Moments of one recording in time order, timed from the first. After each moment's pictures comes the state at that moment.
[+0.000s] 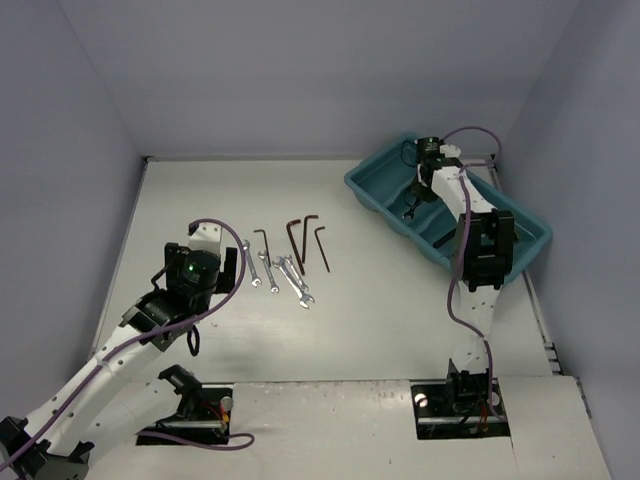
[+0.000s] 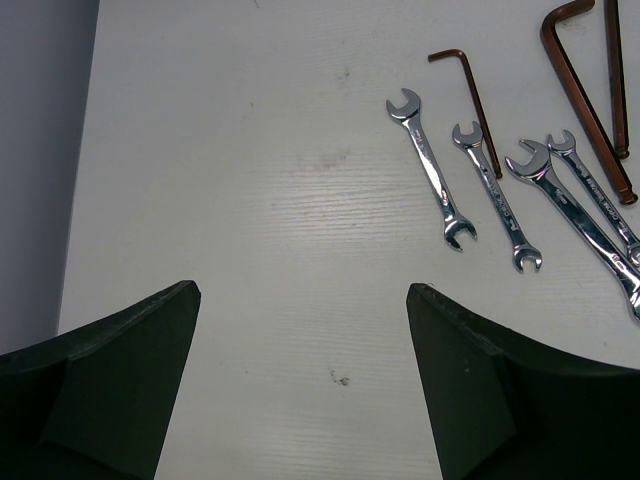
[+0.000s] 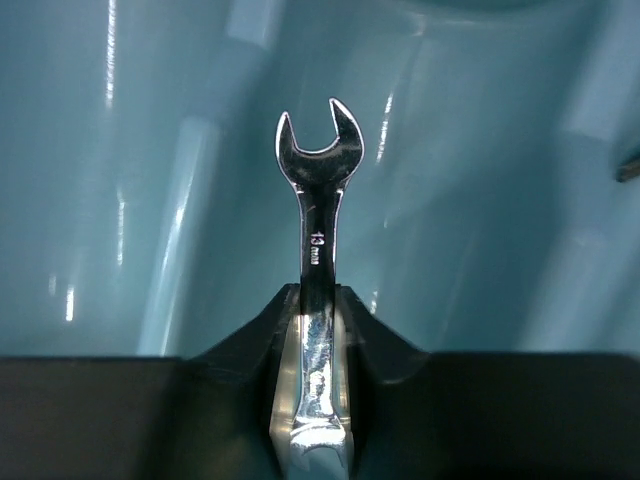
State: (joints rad) left arm -0.61 0.77 0.79 -0.64 -0.63 -0.19; right arm 0.09 2.20 1.84 -0.60 0.31 0.60
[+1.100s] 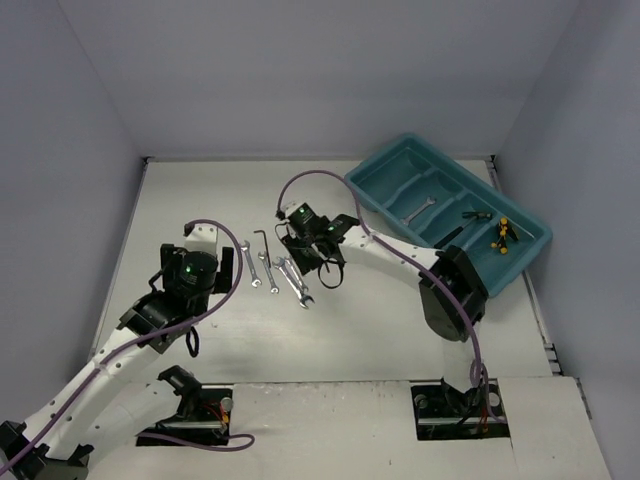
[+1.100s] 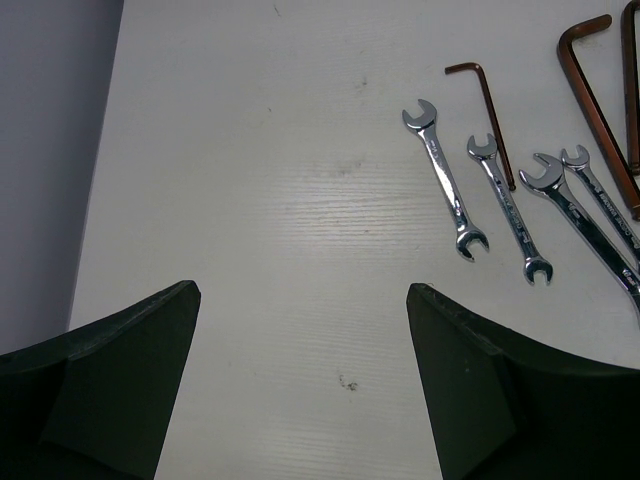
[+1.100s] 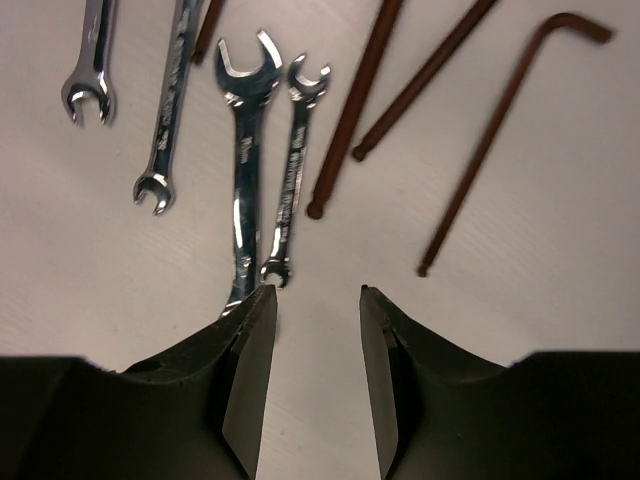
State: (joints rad) left arm -0.60 0.76 0.79 -0.64 -0.65 -0.20; right arm 0.85 1.94 1.51 -0.58 0.09 0.16
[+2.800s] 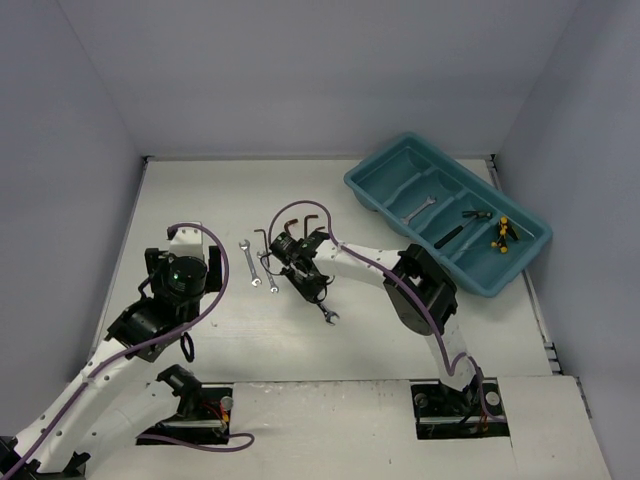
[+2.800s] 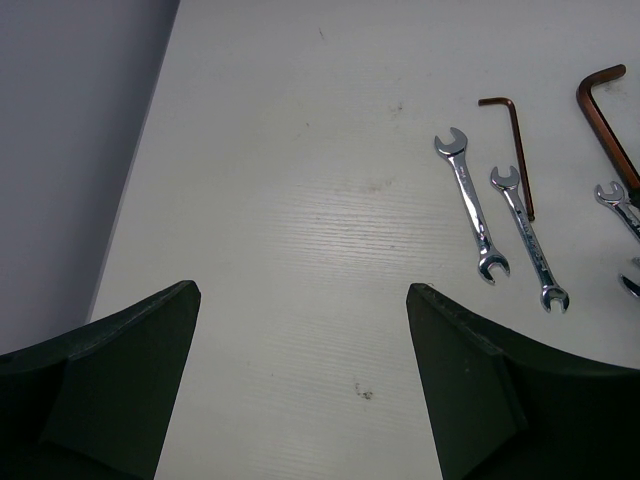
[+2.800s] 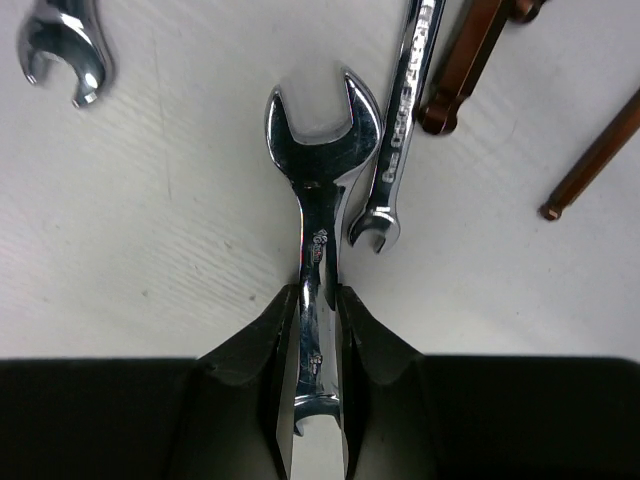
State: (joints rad) left arm -0.60 0.68 0.79 -0.67 -0.74 -0.22; right arm 0.94 2.11 1.55 -0.78 0.12 0.21
